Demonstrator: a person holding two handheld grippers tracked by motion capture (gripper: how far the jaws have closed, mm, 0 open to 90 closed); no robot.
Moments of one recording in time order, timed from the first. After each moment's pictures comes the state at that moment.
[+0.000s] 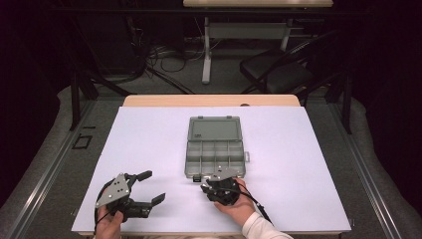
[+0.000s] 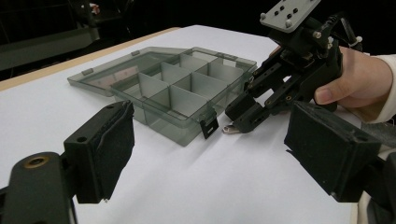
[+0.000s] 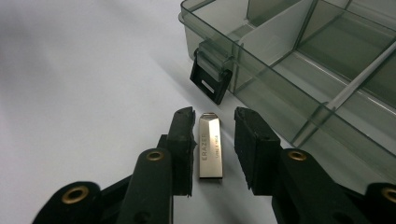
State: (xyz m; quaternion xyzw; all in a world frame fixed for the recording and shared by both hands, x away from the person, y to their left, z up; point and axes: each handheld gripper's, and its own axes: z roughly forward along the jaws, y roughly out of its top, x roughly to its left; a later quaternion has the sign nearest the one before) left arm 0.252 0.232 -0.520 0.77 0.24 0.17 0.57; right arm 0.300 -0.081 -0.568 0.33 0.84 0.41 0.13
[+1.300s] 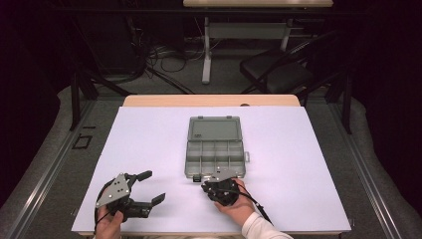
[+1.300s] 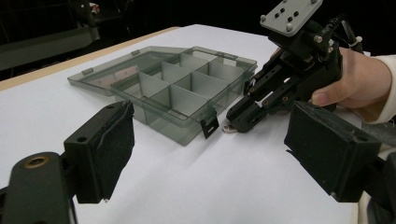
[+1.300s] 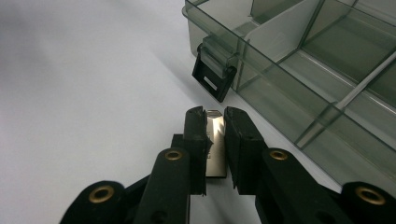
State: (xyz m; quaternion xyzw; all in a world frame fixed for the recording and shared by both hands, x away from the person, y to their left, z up) left arm 0.252 0.233 -0.520 0.77 0.24 0.17 0.56; right arm 0.299 -0.079 -0.570 0.32 0.85 0.41 0.13
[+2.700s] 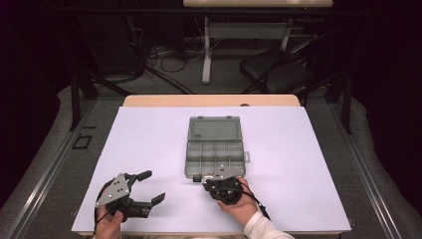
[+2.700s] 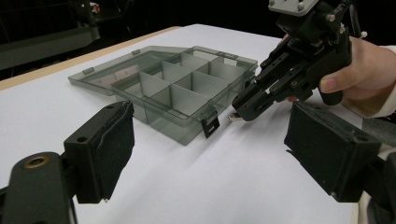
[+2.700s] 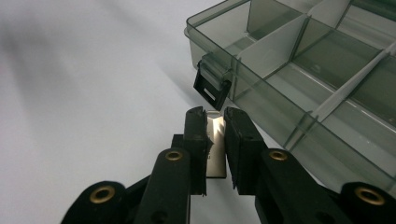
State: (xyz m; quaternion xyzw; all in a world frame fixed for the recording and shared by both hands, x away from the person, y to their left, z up) left arm 0.252 0.233 -0.520 0.77 0.24 0.17 0.56; right arm 0.297 -0.087 -0.557 0.32 0.84 0.43 0.12
